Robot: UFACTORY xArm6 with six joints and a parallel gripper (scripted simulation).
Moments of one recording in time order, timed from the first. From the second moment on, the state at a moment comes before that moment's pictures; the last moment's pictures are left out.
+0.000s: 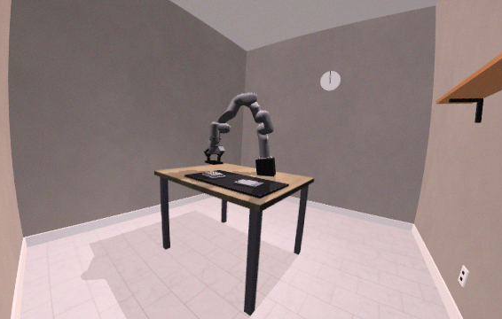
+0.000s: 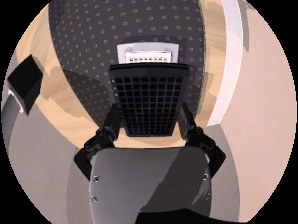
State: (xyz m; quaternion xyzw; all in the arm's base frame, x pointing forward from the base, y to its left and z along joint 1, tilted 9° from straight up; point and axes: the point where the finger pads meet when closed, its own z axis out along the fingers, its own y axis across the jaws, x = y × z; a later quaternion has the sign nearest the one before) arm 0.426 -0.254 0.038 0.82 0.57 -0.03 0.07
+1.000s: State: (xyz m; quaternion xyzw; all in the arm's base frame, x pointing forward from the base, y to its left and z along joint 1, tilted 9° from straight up) arm 0.427 -0.260 -0.005 0.82 0.57 -0.03 0.07
